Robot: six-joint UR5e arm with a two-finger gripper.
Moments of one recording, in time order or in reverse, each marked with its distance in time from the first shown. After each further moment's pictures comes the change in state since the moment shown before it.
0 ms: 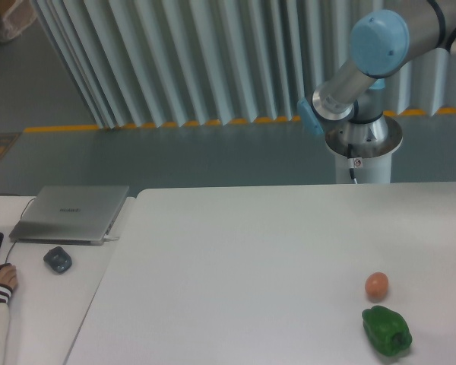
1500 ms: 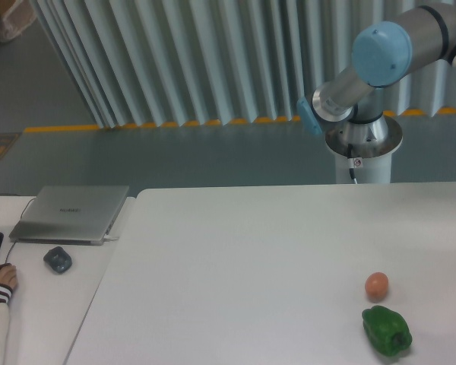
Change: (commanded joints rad) arm -0.008 -0.052 -0.002 0.009 0.000 0.000
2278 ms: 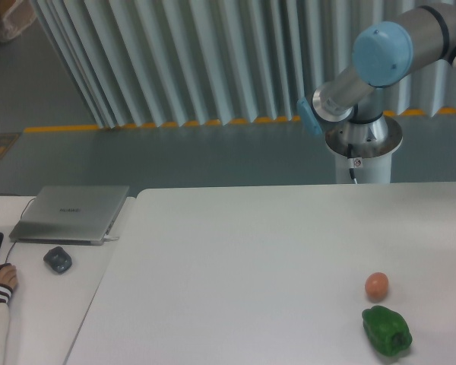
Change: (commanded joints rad) arm 0.003 0.012 -0.017 -0.003 -0.003 -0.003
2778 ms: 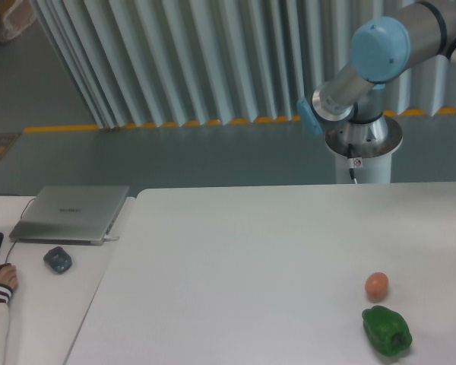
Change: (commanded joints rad) arm 0.005 0.051 0.002 -0.009 -0.064 -0.049
